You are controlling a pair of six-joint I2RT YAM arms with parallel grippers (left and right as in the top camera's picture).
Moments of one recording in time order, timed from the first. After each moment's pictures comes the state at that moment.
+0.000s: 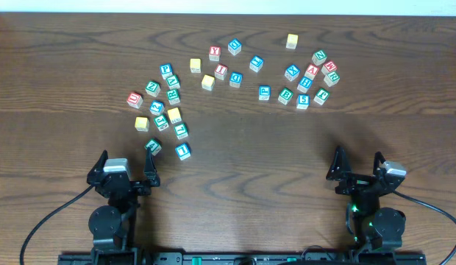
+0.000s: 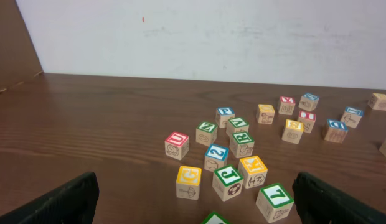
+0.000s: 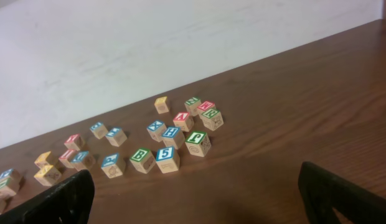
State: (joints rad) left arm 0.04 0.01 0.01 -0.10 0.01 -0.04; right arm 0.02 0.01 0.01 -0.07 0.06 0.33
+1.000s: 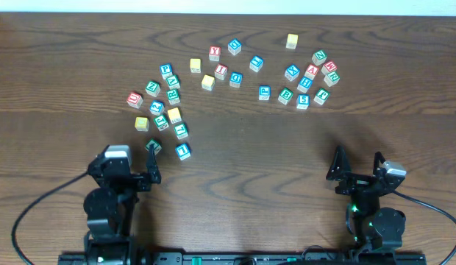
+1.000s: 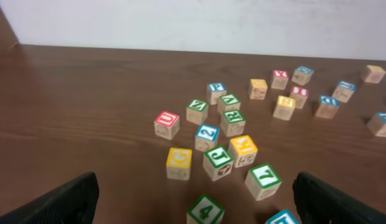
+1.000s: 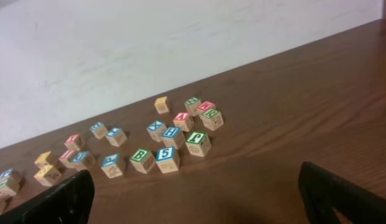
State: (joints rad) left arm 0.04 0.31 0.18 -0.13 0.05 -0.04; right arm 0.02 0.01 0.01 -0.07 0.06 0.33
